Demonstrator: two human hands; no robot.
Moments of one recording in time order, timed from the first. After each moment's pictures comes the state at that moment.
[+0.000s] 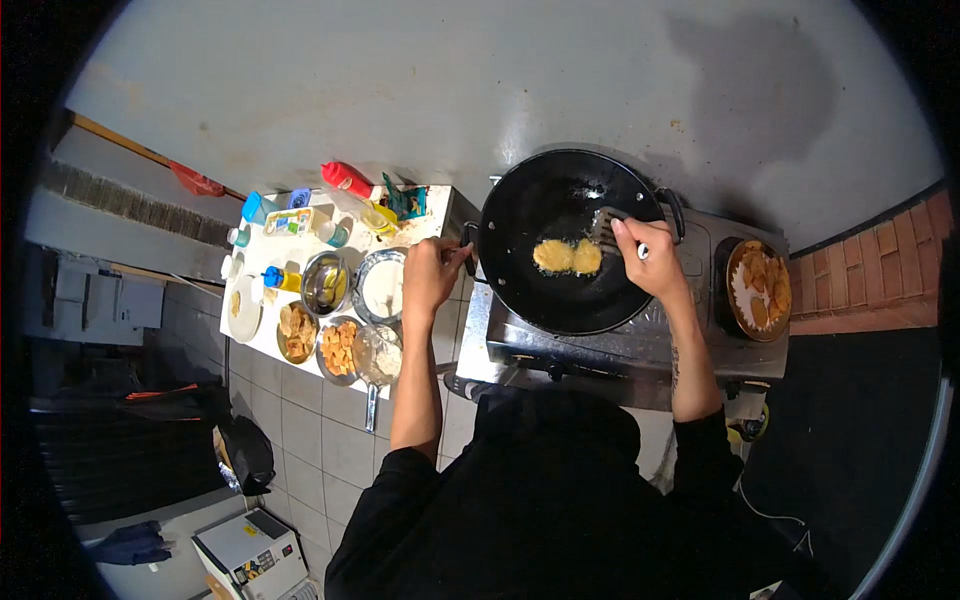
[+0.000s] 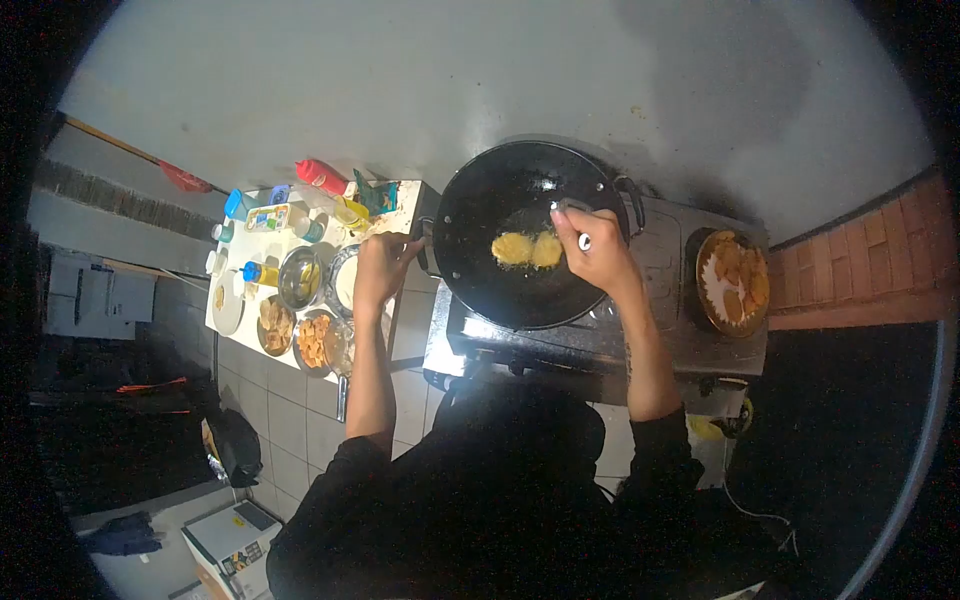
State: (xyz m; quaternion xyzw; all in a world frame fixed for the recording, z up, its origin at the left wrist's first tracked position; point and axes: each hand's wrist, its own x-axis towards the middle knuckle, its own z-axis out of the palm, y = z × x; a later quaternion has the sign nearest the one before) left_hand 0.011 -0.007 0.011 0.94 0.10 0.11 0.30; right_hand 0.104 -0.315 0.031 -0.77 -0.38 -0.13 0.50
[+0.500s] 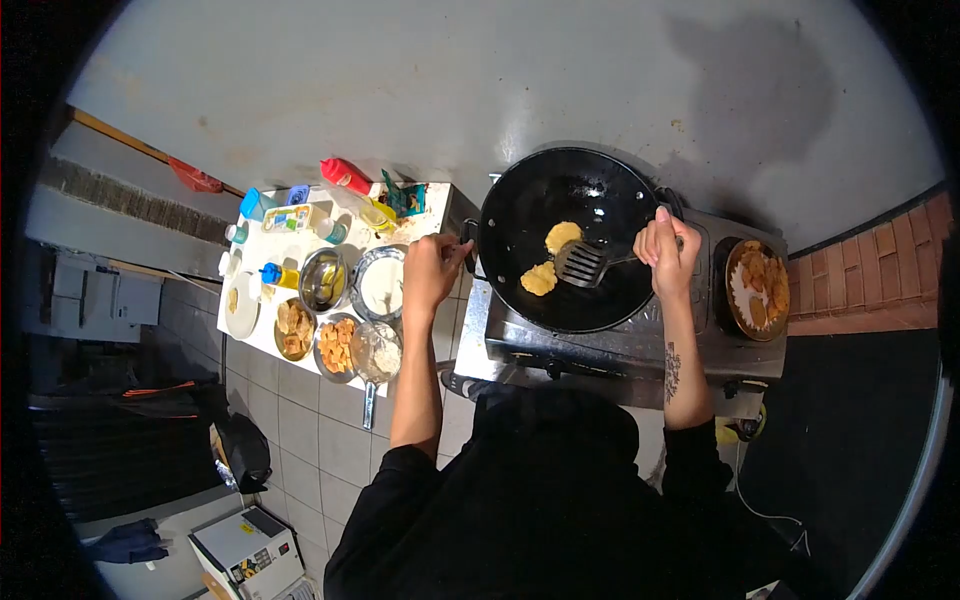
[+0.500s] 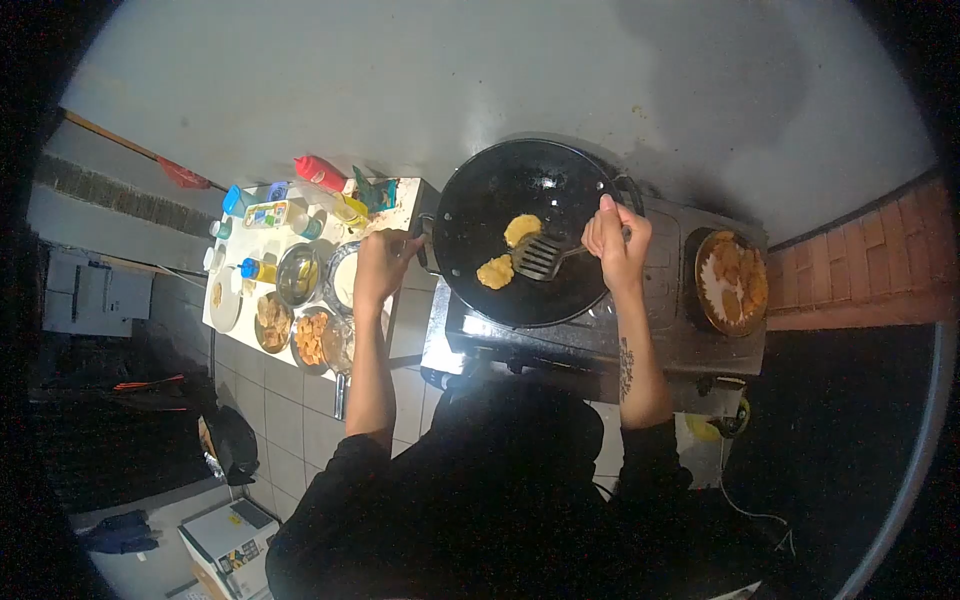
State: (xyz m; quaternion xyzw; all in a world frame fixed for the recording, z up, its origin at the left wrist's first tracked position) left_hand 0.009 -0.007 0.007 0.94 0.10 0.13 0.31; right_hand 0.097 -0.320 0.012 -0.56 -0.18 -0.02 0.81
